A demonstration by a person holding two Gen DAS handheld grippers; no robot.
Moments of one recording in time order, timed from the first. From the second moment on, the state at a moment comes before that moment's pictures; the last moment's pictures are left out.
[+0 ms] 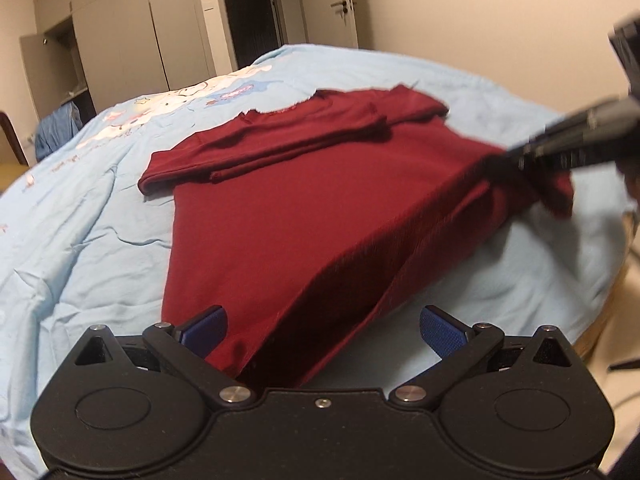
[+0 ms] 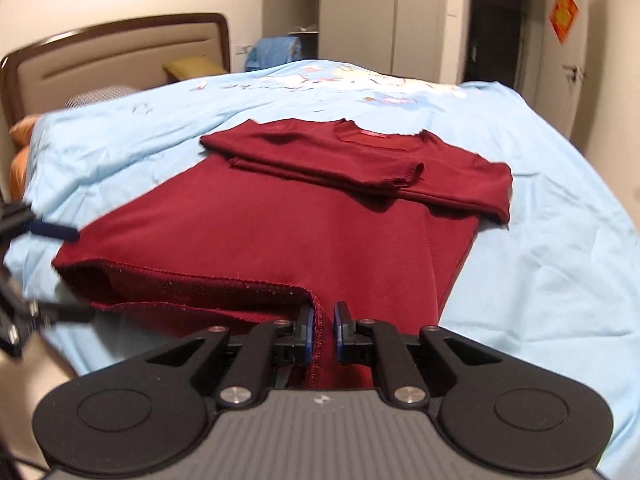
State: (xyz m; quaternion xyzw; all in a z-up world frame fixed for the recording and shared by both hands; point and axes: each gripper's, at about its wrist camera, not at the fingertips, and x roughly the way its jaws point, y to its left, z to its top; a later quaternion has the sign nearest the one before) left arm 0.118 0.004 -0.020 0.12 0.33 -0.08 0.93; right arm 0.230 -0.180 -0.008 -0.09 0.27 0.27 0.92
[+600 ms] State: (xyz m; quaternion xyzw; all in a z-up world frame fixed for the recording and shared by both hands) left arm 0.112 0.016 -0.048 0.31 0.31 -0.02 0.90; right arm 0.267 -0.182 -0.027 -0.04 0.31 0.25 0.91
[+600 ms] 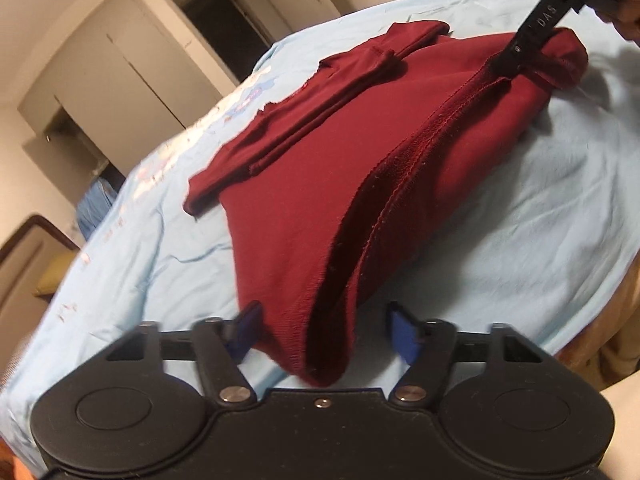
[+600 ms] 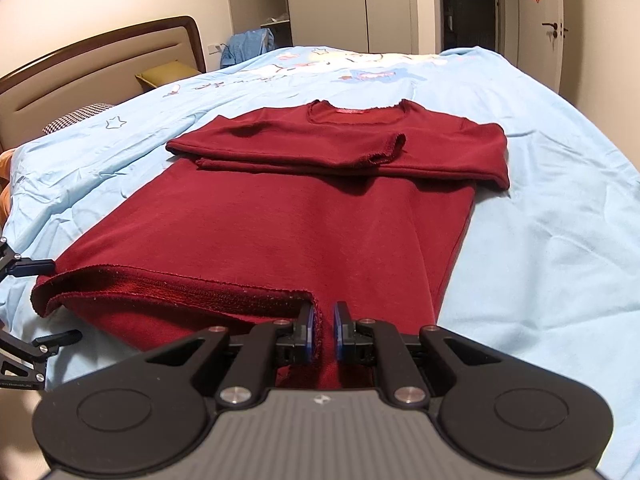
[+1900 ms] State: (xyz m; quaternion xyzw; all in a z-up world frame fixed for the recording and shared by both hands) left arm 0.186 0.074 0.016 0.06 0.30 -0.01 0.95; right arm 0.170 -0.164 -0.060 -0.37 0.18 0.25 0.88
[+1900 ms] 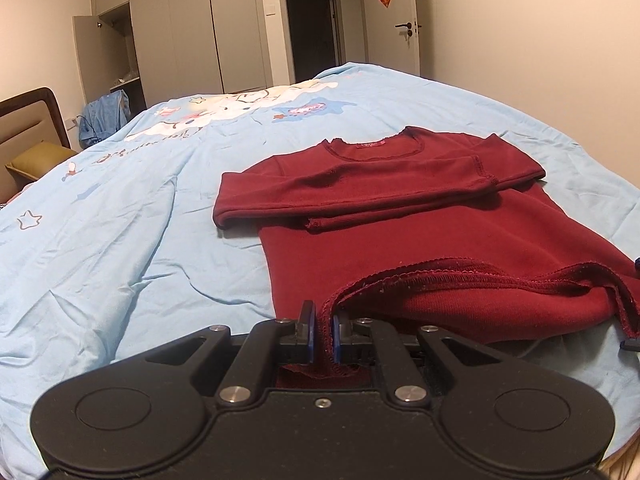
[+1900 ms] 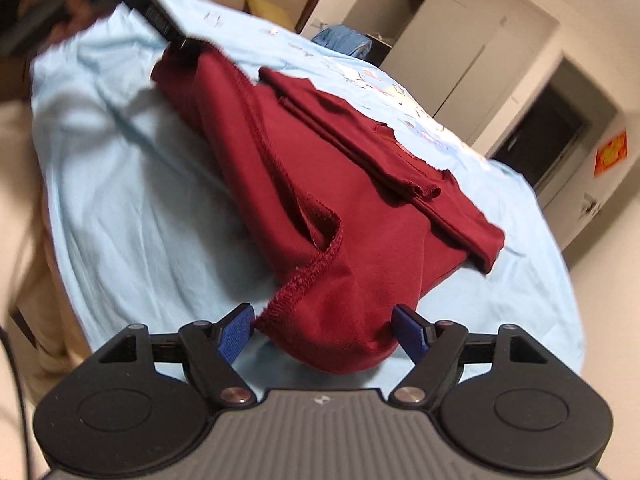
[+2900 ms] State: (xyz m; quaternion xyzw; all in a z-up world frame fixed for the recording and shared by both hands) left arm 0.107 0.079 0.096 0.00 0.10 0.05 0.99; right arm 0.139 -0.213 0.031 -0.17 -0.01 0.18 0.97
